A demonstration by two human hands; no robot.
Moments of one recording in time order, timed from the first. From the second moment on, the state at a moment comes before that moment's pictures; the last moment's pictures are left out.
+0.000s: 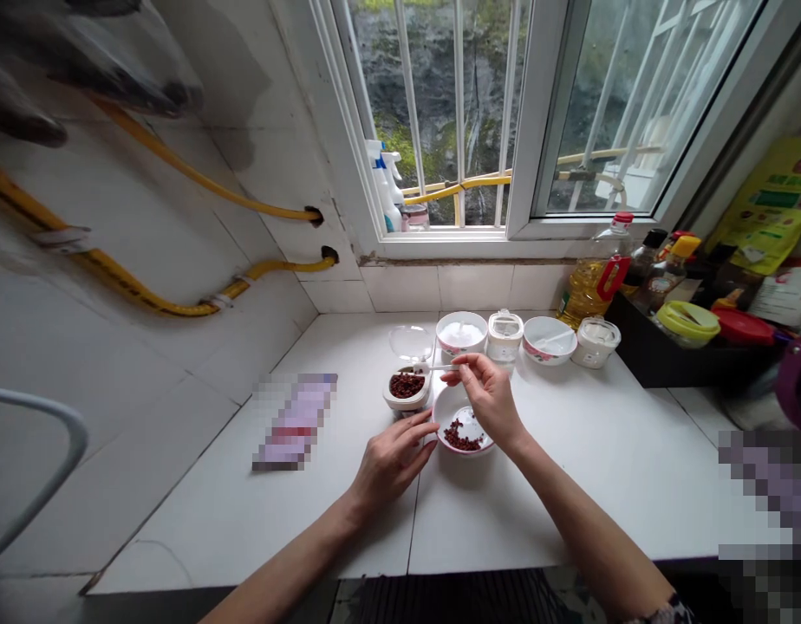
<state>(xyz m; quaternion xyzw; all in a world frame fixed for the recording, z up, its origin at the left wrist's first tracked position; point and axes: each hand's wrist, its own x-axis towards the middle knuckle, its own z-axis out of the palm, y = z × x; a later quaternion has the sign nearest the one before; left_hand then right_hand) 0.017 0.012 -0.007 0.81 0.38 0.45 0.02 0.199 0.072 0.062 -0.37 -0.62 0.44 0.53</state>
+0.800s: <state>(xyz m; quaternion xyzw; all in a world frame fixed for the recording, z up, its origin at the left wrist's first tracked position) 0.015 0.013 -0.009 0.81 0.38 0.45 0.02 0.234 0.078 0.060 -0.45 -0.77 0.13 0.44</state>
